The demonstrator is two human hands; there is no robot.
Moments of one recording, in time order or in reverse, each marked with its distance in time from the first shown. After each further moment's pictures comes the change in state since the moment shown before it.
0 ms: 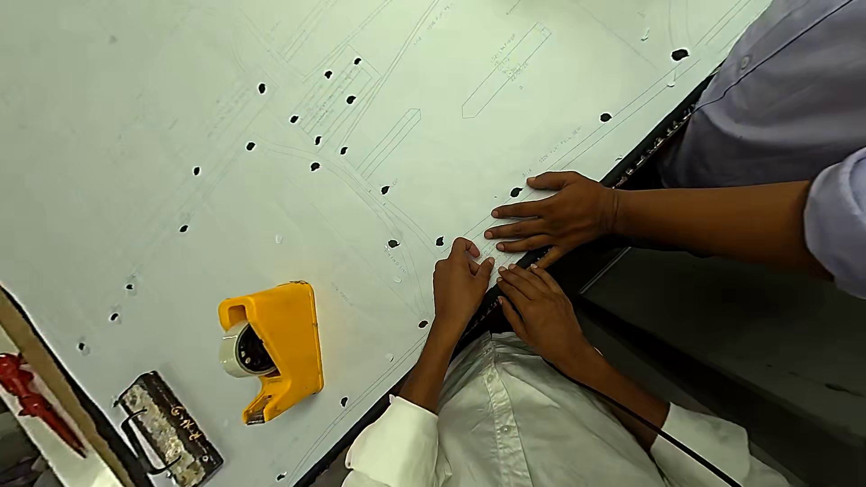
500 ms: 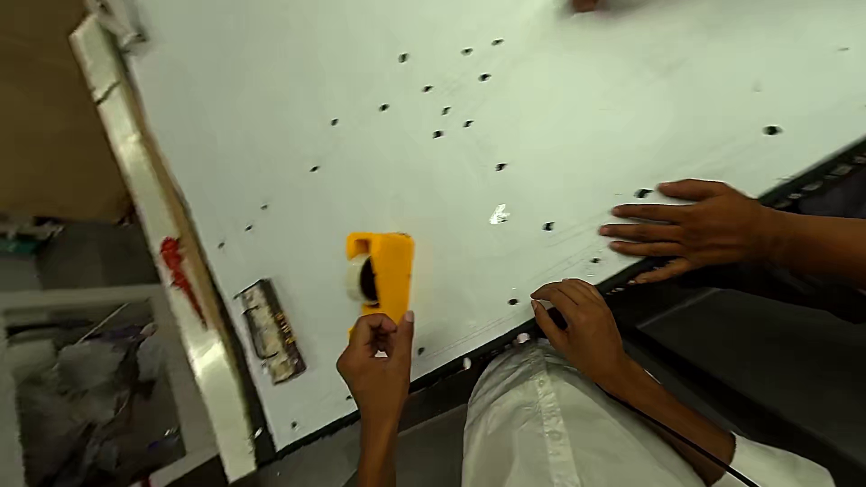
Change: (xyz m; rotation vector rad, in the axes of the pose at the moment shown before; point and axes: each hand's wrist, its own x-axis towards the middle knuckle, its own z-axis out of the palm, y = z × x) left_hand -0.170 -0.145 -0.143 -0.065 0.826 0.047; right_hand 0.020 -0.052 0.075 0.160 0.418 -0.437
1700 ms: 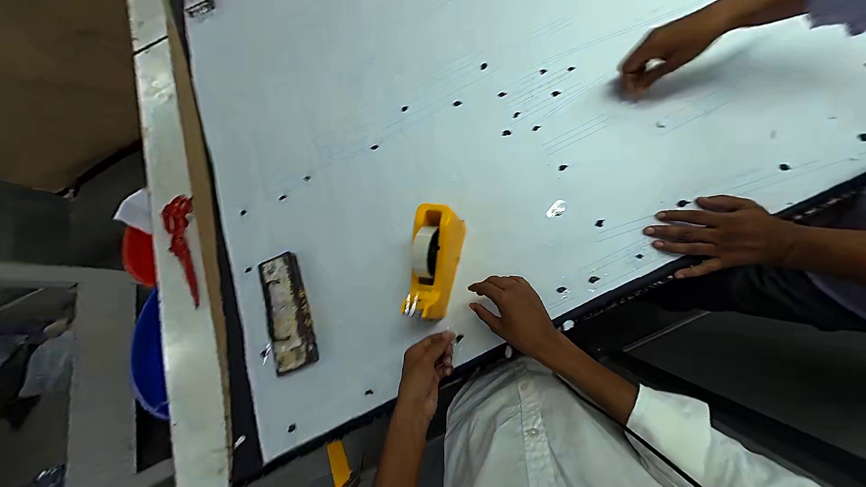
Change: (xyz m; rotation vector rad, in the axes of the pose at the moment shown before) left_hand -0.047 -0.114 -0.014 -0.832 -0.384 -1.026; right_hand 0.040 -0.113 0.102 0.034 -0.287 -0.096
